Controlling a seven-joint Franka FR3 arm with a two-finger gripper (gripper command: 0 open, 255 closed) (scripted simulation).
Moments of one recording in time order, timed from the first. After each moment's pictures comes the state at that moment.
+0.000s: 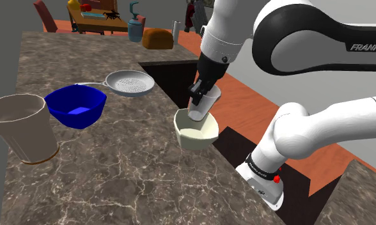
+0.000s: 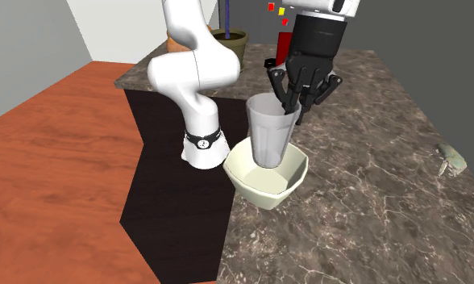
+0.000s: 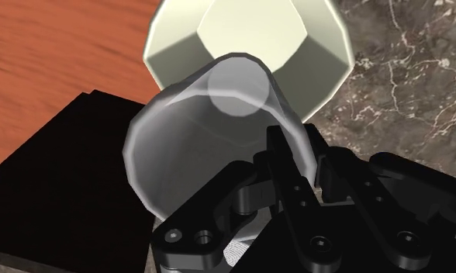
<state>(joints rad) 0.19 -0.83 0.45 -2.53 0.11 1.83 0.43</state>
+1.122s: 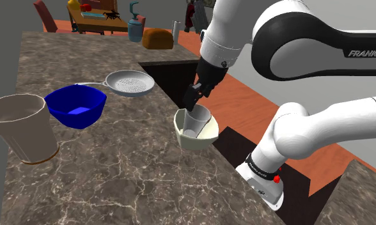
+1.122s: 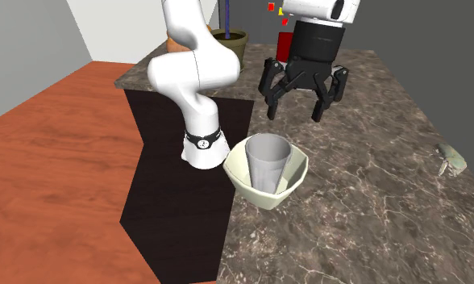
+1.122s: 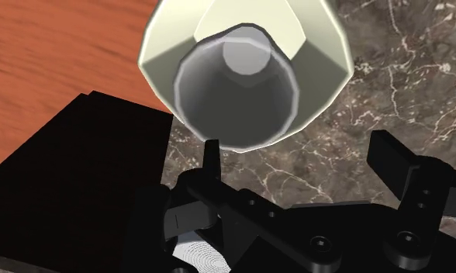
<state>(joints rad) 0.20 -0.83 0.46 -2.55 0.11 1.85 0.44</state>
